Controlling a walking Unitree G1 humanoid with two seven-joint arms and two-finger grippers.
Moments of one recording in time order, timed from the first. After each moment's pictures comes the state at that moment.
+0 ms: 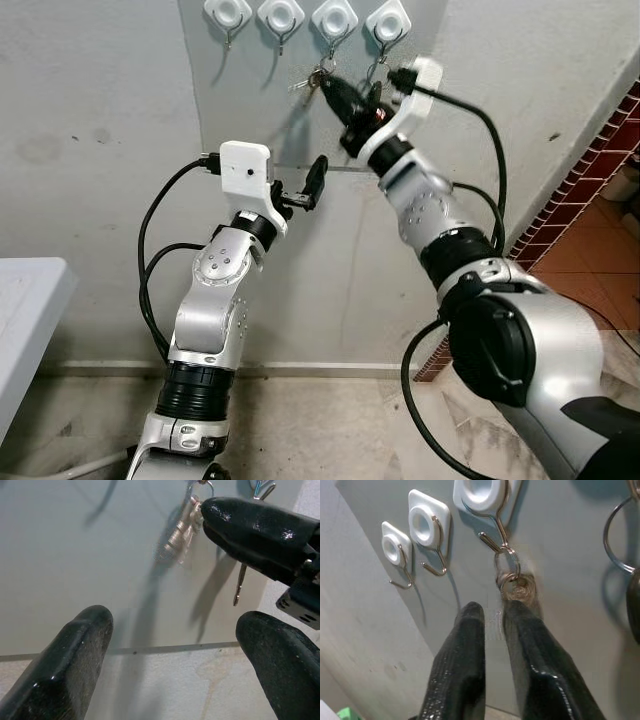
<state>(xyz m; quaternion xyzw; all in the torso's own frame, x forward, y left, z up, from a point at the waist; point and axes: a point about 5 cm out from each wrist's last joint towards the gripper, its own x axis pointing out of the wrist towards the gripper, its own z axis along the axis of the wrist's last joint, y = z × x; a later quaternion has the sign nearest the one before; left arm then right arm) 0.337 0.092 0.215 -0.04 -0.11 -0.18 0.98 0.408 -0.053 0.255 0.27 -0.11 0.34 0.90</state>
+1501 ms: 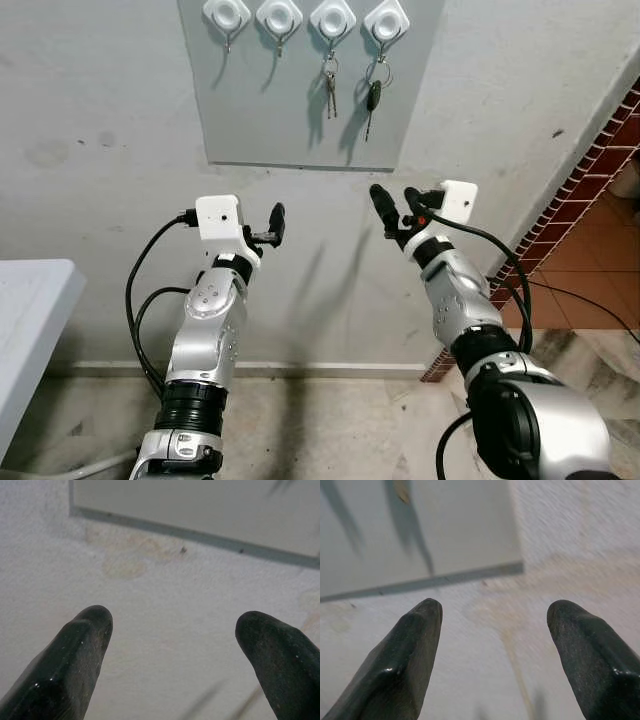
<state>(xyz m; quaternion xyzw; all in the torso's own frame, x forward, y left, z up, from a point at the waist) 0.343 0.130 0.137 -0.07 -0.01 -0.05 1.00 0.376 -0.128 0.131 0.17 -0.04 0.15 0.97</state>
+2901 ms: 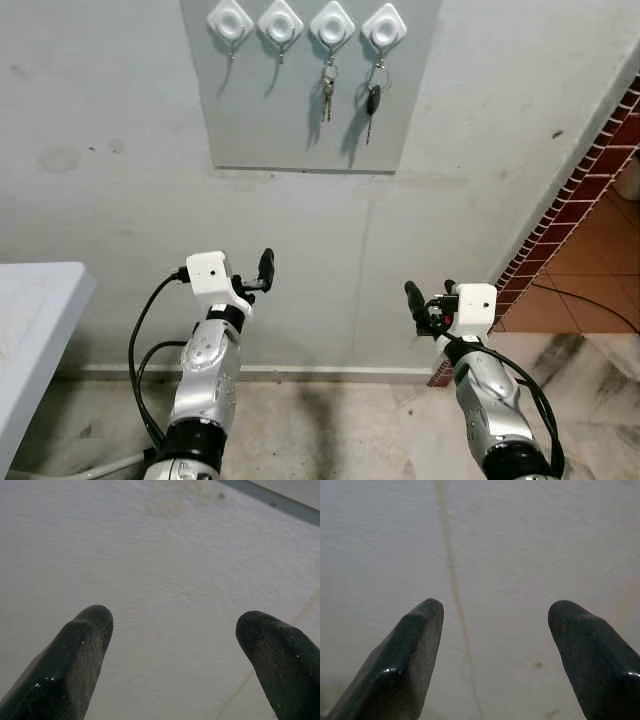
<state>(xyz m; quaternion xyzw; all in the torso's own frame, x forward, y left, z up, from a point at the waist) 0.313 0.142 0.076 -0.13 0.01 -0.05 0.99 0.292 -0.164 0.041 0.03 0.03 0.07 1.00</state>
